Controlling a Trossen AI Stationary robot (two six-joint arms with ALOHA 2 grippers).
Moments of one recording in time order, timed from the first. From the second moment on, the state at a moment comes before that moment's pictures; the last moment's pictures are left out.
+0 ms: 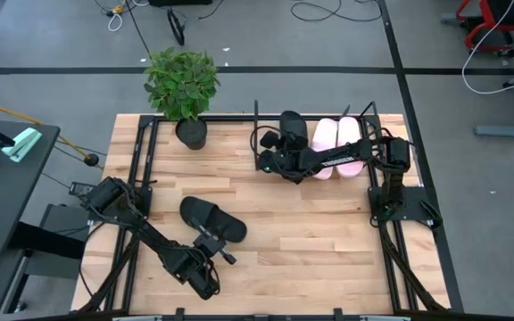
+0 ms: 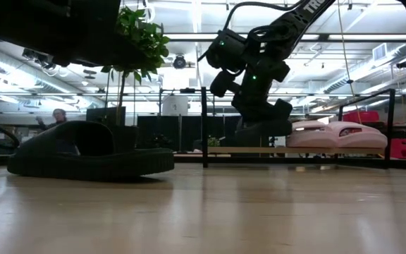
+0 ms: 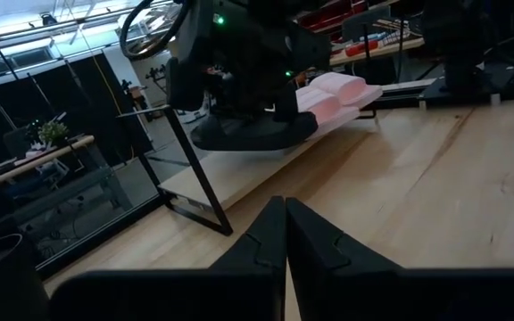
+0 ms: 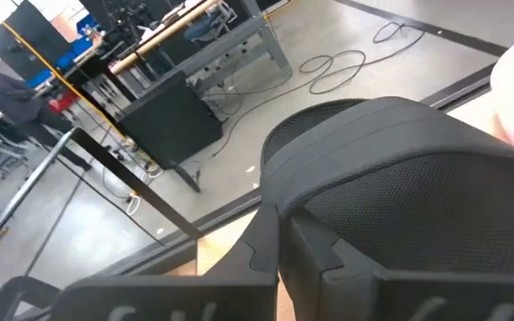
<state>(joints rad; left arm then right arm) -0.74 1.91 1.04 -0.33 -1.57 -0.96 -0.18 1.92 1.17 -0.21 1.23 1.52</state>
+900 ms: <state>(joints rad) -0.74 1.91 1.04 -0.33 -1.57 -0.95 -0.22 1.92 1.17 -0.22 1.14 1.45</state>
